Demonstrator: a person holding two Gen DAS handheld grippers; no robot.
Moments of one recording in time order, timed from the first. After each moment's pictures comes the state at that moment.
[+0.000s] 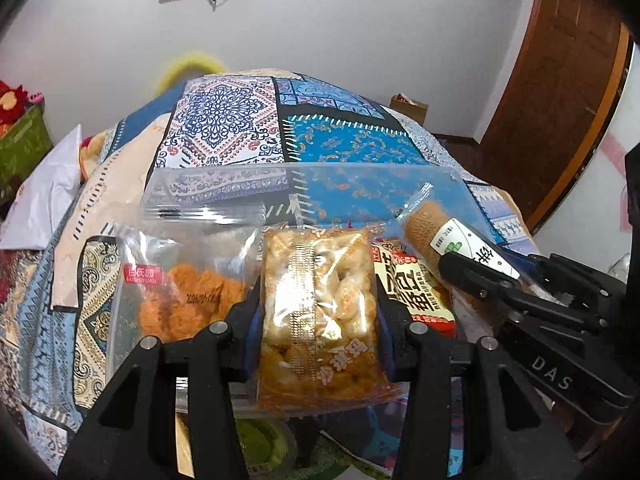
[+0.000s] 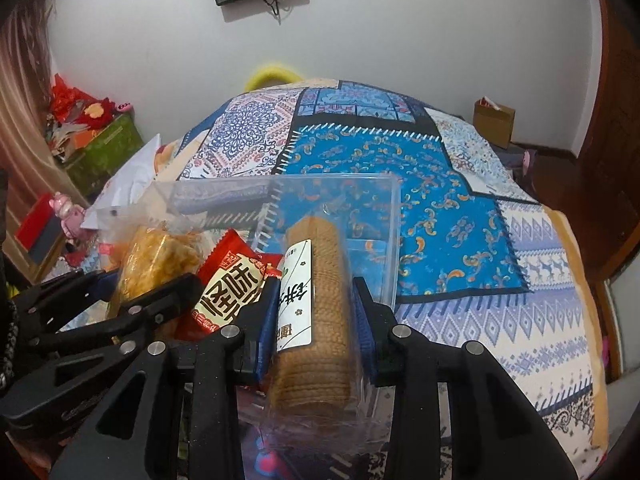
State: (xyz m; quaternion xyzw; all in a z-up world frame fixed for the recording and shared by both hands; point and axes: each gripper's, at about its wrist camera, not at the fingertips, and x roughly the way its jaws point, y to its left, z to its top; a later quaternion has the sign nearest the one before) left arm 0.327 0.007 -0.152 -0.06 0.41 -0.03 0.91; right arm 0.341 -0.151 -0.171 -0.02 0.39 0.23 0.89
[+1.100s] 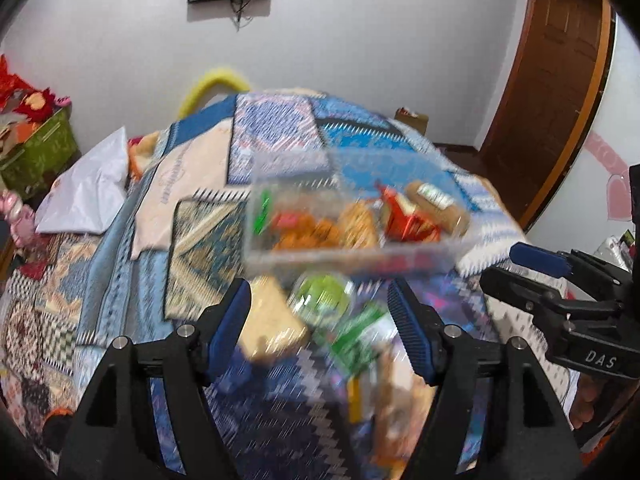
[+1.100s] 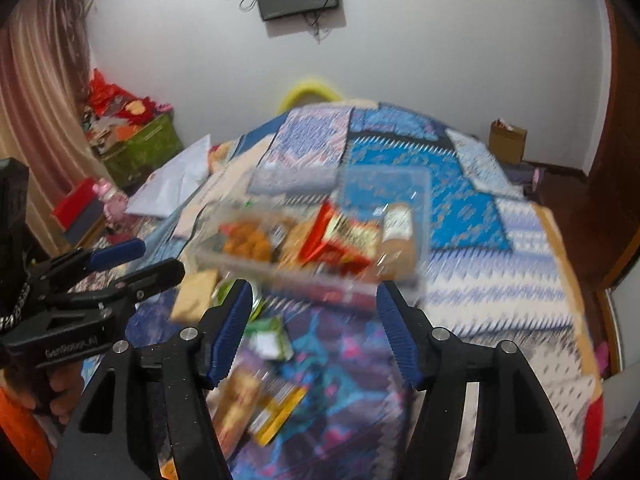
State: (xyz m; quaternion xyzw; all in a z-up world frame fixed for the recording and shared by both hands) left arm 0.182 0.057 -0.109 -0.05 0.39 -0.01 0.92; right arm 0.229 -0.144 -0.134 -0.02 0.38 0.27 0.88
